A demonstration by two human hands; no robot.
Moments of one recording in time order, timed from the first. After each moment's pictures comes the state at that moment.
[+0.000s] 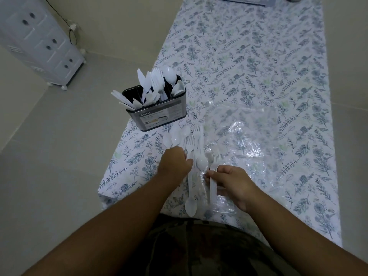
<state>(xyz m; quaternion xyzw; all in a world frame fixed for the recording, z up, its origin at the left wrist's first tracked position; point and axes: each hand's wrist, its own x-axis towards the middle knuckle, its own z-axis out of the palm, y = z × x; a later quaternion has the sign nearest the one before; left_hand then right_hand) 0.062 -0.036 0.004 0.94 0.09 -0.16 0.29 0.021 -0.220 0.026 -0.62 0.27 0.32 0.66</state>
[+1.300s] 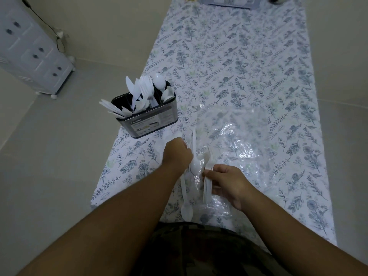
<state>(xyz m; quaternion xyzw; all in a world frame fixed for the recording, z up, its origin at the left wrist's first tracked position) 0.107 -0.062 -0.003 0.92 0.15 -0.15 0.33 0.029 -0.223 0.028 -0.60 0.29 0.30 0.68</state>
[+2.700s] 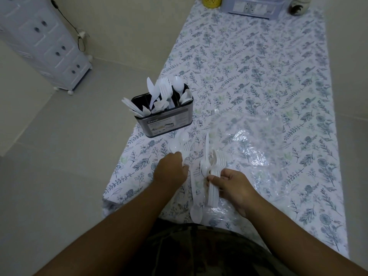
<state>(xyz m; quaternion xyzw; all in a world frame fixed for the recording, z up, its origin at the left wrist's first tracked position) 0.057 -0.009 -0.002 0.97 0.05 -0.12 0.20 0.026 -0.204 0.032 -0.63 0.25 0.29 0.67</state>
